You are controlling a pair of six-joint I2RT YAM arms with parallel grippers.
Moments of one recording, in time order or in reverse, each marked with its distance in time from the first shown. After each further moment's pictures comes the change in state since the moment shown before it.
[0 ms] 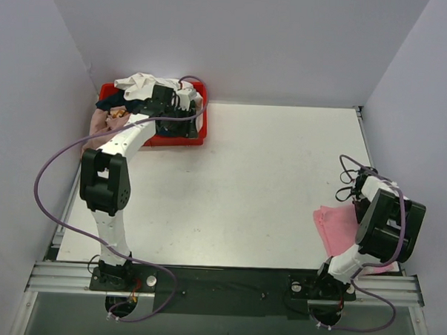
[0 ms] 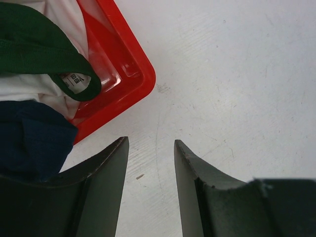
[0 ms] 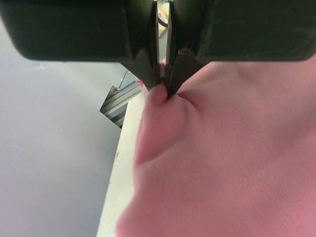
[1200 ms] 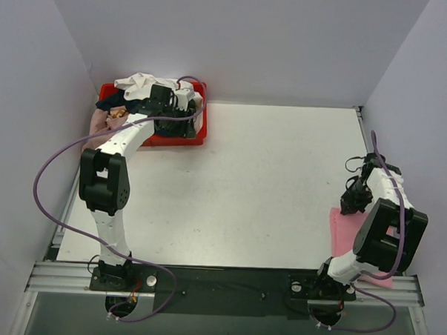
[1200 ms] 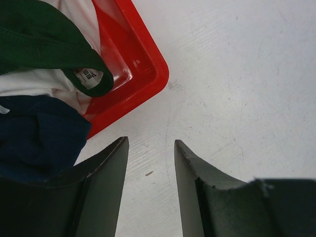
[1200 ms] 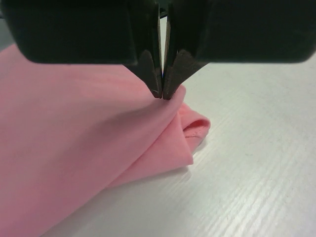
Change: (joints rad) left arm 0.014 0.000 0.000 -0.011 -0.020 0.024; right arm 0.022 -0.092 0.176 -0.160 -0.465 0.684
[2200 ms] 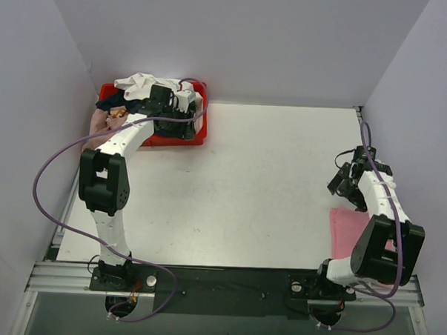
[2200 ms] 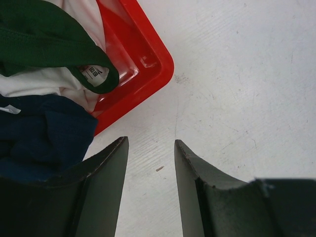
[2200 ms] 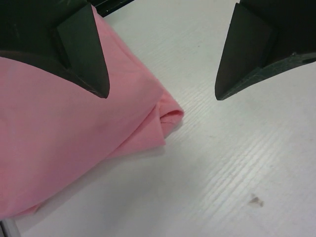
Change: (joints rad) left arm 0.001 -0.002 0.000 -0.024 -0.009 0.080; right arm 0.127 -0.130 -0.043 0.114 0.077 0.077
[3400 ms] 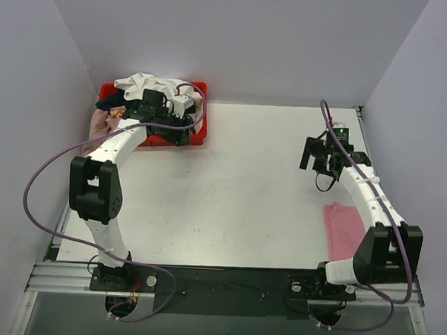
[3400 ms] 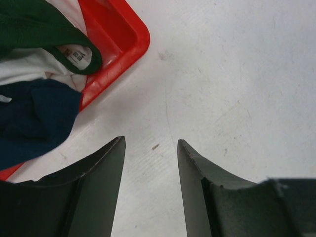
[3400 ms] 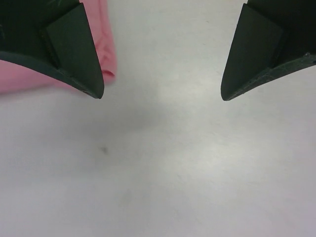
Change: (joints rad) left arm 0.023 -0.081 -0.092 -0.005 0.086 0.089; right arm 0.264 0.079 0.118 0.122 -0.039 -0.182
